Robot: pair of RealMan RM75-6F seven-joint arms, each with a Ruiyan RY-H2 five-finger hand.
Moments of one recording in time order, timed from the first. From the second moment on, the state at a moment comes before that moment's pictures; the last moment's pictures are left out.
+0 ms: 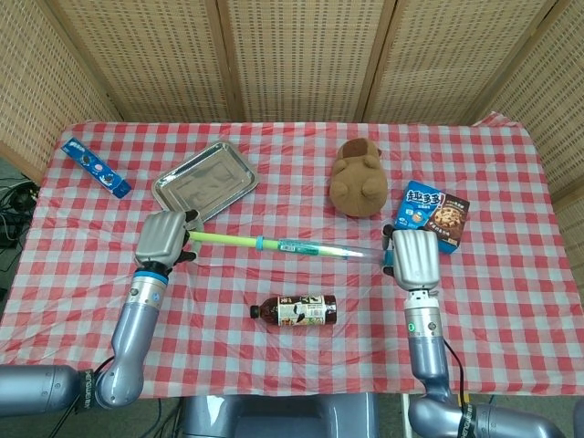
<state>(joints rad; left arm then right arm) -0.86 -1.42 -0.32 -1.96 0.50 1.38 0.71 0.53 -1.60 0.31 -1.74 -1.10 1.46 -0.74</state>
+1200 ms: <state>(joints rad) -0.94 -1.54 -0.36 -1.85 0.45 1.32 0.72 0.62 -1.68 0.32 -1.67 -1.07 1.40 -0.76</state>
